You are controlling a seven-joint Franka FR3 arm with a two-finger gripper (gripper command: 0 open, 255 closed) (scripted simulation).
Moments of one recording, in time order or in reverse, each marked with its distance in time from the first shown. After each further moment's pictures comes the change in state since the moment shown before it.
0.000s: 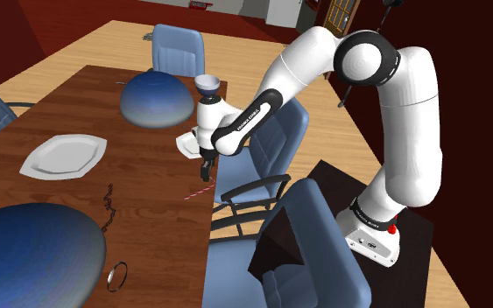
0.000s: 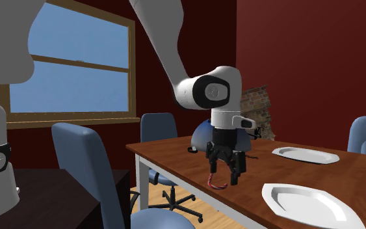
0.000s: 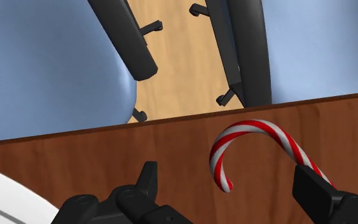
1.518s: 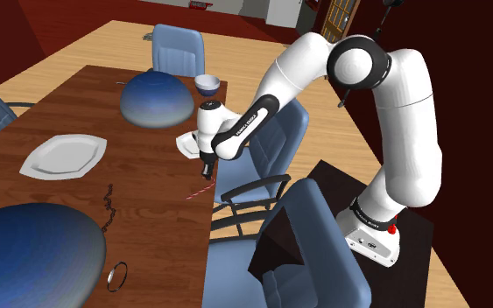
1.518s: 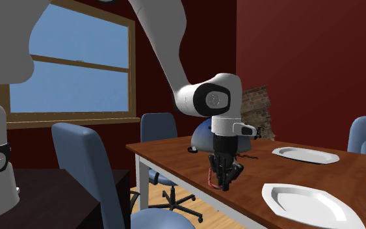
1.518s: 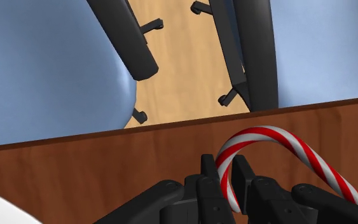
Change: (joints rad) arm 0.012 0.047 -0.018 0.016 -0.016 0.034 0.008
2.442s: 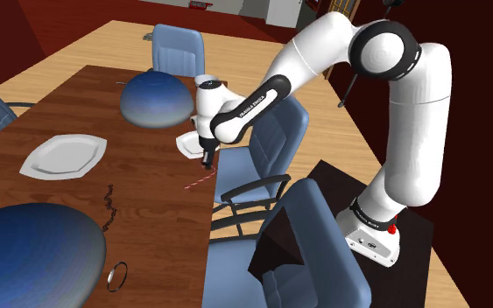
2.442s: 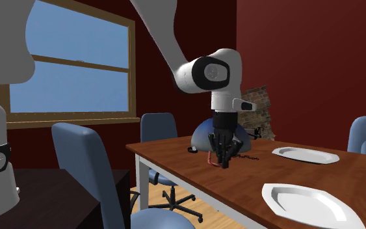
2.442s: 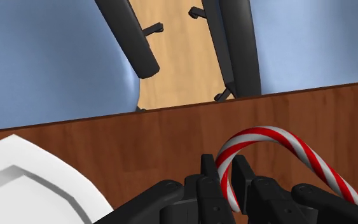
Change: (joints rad) arm -0.039 -0.150 0.055 -0.032 0.057 -0.121 -0.033
